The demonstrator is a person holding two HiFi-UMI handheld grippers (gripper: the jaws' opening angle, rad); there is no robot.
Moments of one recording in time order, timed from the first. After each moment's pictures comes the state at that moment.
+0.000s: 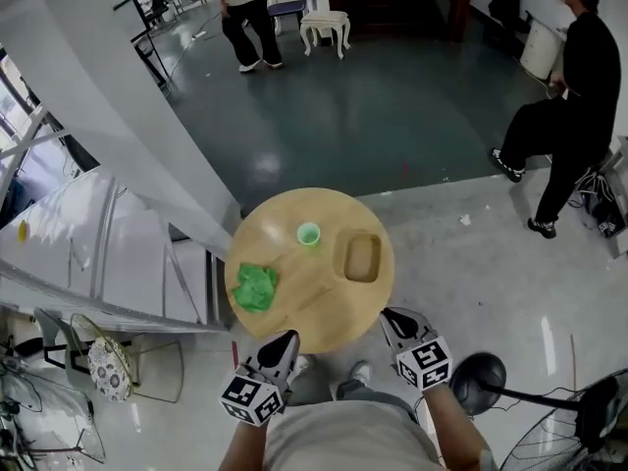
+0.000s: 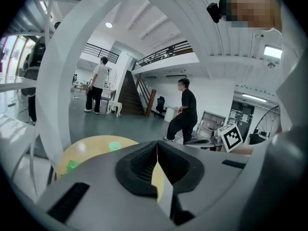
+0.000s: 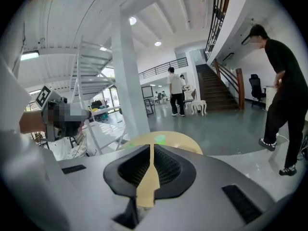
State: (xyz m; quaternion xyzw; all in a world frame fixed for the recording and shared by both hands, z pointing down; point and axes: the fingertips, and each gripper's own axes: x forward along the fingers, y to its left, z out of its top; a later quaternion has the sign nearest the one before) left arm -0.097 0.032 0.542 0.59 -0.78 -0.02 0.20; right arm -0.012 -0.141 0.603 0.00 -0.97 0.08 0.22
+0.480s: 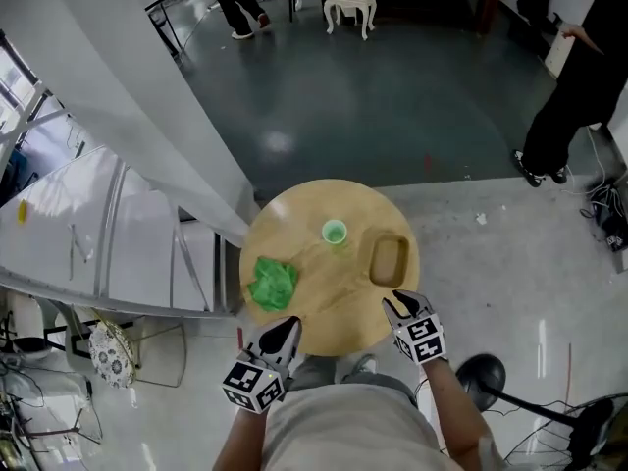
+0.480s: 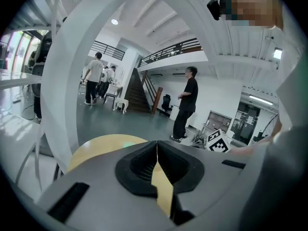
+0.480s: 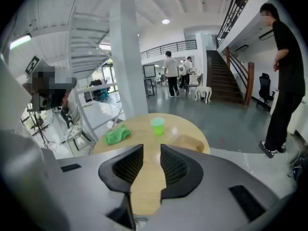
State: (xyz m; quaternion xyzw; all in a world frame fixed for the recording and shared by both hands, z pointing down) left arm -0.205 0.050 0.566 0.57 -0.79 -0.03 0.23; right arm -0.123 -0.146 0.695 -0.02 -0.94 0.04 0.34
